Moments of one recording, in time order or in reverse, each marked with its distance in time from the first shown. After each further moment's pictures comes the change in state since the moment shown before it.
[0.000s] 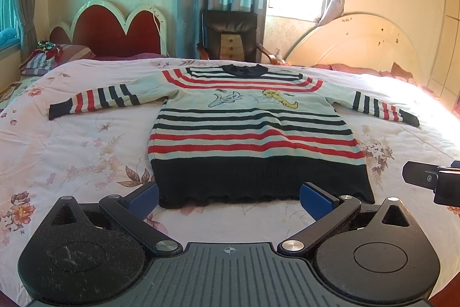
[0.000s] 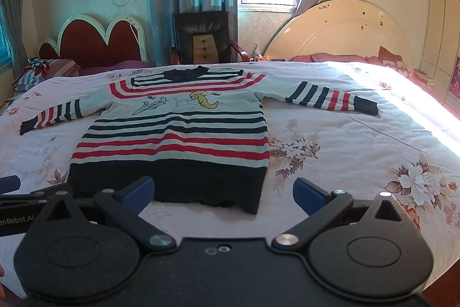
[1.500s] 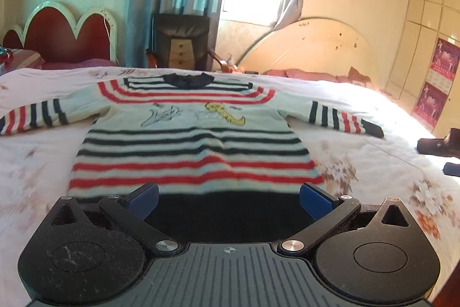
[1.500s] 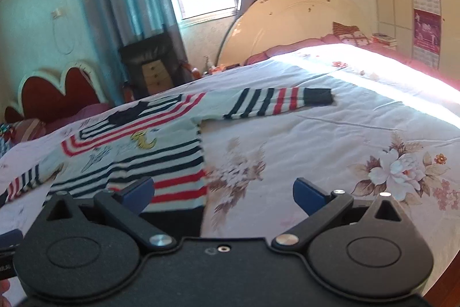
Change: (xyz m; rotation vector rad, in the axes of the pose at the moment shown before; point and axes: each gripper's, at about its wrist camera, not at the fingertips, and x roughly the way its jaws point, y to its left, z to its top) left arm 0.072 -0.047 0.042 0.027 -0.036 -0.201; right arm 0.035 -0.123 0.033 0.298 -0.063 -0.086
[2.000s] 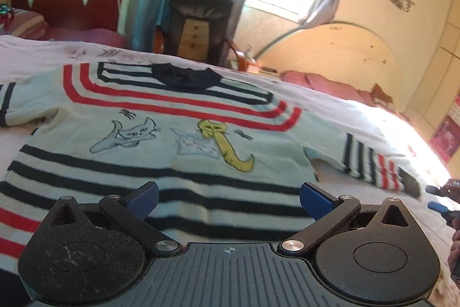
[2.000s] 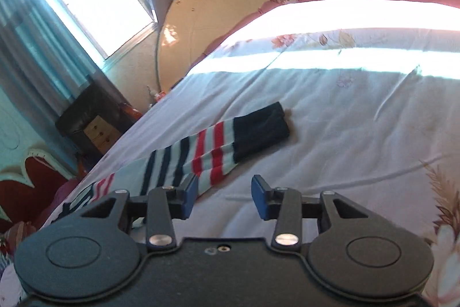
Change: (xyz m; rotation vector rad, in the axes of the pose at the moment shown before) left arm 0.192 -0.016 0.071 -0.163 0.062 0.054; right arm 0.231 -0.174 0.091 0.421 0.011 -0.059
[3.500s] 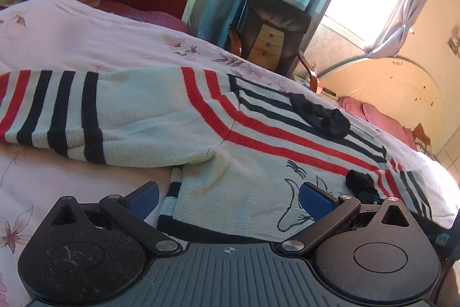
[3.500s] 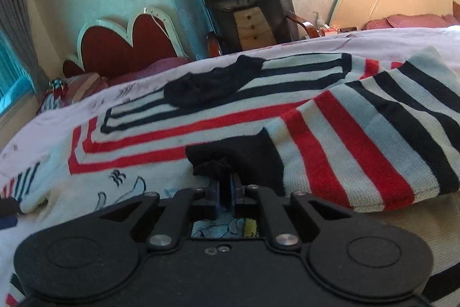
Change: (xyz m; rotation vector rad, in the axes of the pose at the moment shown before) left arm 0.061 0.233 0.061 -0.210 0.023 0.072; right arm 0.114 0.329 -0.212 -0.610 0.229 0.393
